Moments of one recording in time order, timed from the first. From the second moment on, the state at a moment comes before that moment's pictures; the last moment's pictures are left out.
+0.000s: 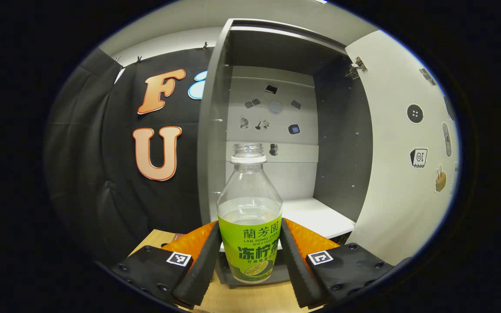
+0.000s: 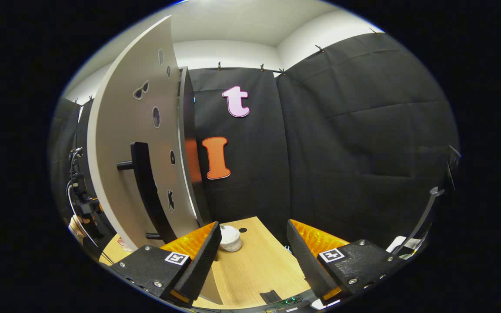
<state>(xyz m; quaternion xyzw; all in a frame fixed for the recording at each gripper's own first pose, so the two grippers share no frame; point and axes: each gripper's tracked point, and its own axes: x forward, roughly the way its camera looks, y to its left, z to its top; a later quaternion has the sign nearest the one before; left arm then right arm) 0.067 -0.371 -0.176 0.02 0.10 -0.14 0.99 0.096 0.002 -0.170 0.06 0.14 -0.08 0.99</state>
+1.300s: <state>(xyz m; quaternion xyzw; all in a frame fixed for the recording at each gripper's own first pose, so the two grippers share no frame) -0.061 -0.196 -0.425 0.04 0.18 -0.05 0.98 0.110 0.028 -0.172 0.06 0.16 -0.08 0.98</state>
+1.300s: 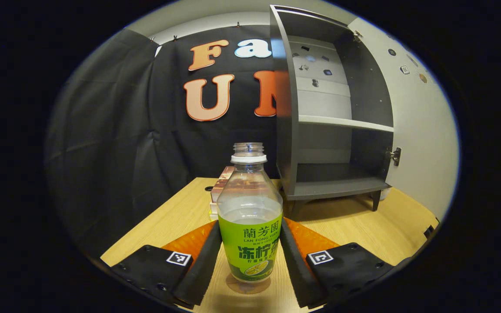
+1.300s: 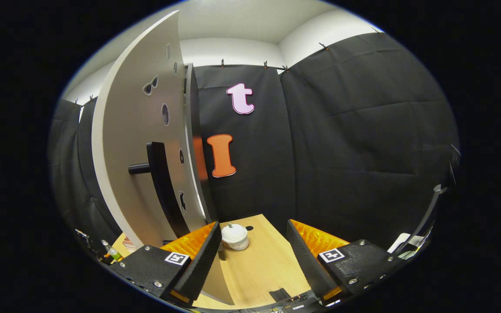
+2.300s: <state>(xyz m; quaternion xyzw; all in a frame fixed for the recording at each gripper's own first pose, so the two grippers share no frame) -0.098 -0.183 -0.480 0.06 0.20 -0.02 0.98 0.111 0.028 -0.167 0.07 0.16 -0.08 0.98</state>
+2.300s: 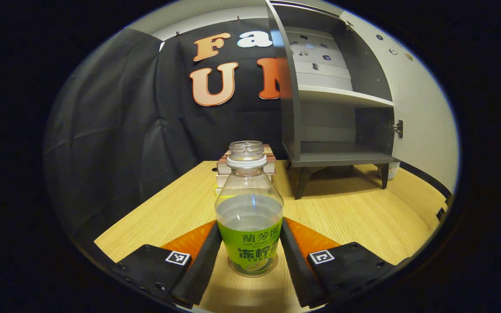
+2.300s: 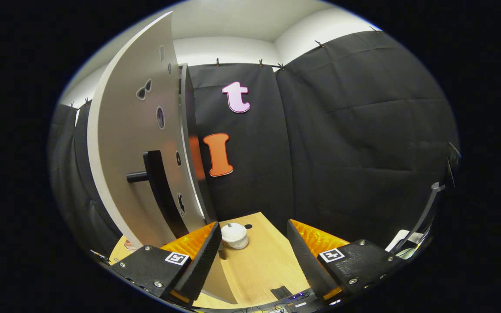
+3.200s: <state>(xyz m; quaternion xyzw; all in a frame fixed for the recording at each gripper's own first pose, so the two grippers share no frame) -0.128 -0.191 -0.398 0.02 0.19 -0.04 0.98 0.112 0.054 -0.167 0.05 0.16 -0.03 0.99</state>
